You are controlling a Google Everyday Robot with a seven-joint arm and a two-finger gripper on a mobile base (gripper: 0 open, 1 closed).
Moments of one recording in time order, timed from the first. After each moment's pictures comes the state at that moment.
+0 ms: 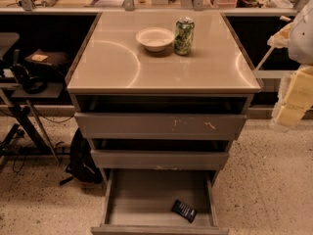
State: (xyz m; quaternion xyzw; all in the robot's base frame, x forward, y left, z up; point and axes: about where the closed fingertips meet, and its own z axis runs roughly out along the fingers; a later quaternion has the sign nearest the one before) arm 0.438 -0.217 0.976 -0.60 0.78 -0.03 0.16
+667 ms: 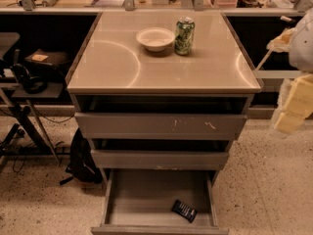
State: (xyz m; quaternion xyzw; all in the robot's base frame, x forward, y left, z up) arm 0.433 -0.214 0.971 -0.61 0.78 -0.03 0.17
